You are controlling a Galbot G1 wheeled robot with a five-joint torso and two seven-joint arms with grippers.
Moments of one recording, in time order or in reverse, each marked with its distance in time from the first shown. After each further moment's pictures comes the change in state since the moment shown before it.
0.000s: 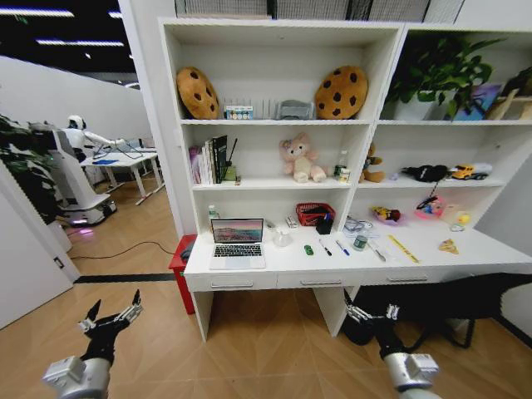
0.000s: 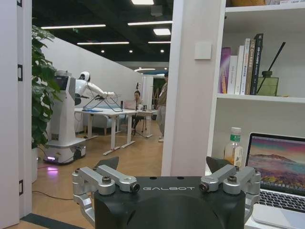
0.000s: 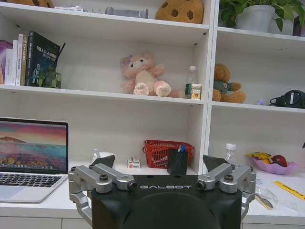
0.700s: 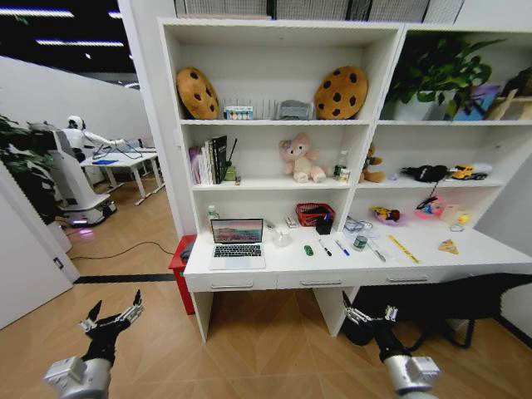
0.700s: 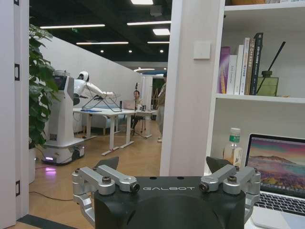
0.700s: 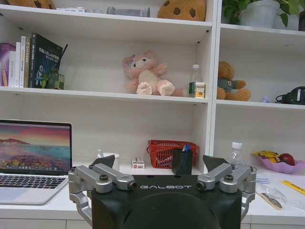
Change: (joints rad) left arm -0.001 -0.001 0.005 0.000 0.002 0.000 -0.003; right arm -0.007 0.004 0.004 -0.008 0.019 0.014 -0.030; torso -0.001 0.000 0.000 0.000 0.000
